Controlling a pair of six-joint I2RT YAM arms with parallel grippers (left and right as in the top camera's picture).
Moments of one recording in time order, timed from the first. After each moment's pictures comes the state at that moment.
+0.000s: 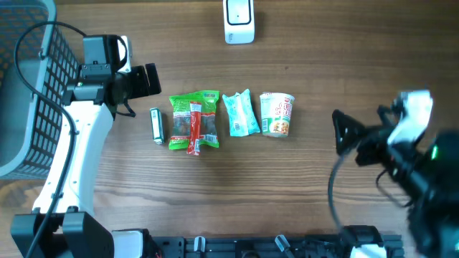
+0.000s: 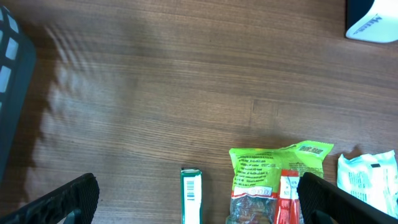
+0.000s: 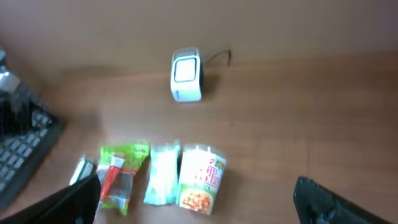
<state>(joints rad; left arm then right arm) 0.01 1.52 1.26 -0.73 0.02 -0.16 0.00 0.80 1.22 -0.97 -0.30 0.13</state>
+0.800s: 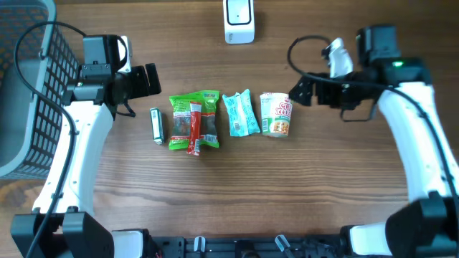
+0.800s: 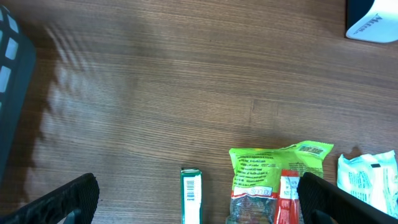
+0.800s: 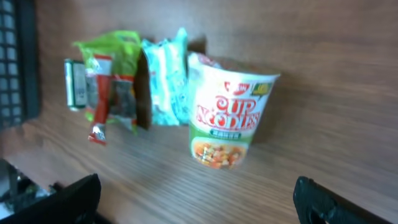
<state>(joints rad) 0.01 1.52 1.26 -0.73 0.02 -0.16 0.06 1.60 1.36 -1.04 -0.52 0.07</state>
